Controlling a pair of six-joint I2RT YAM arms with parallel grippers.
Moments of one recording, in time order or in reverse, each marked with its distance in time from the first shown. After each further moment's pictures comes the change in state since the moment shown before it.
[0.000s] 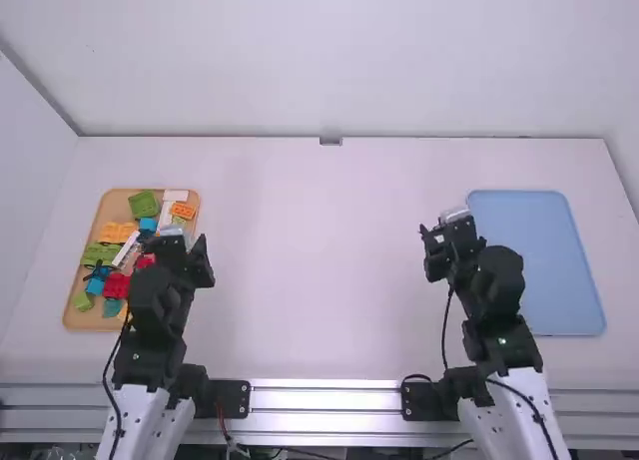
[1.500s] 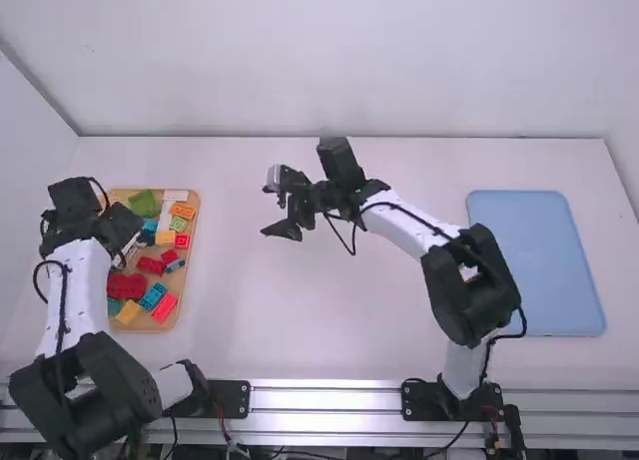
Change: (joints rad) left arm 0.547 0.869 0.658 -0.468 -0.077 -0.360; right arm 0.440 1.279 0.852 0.104 -0.770 -0.371
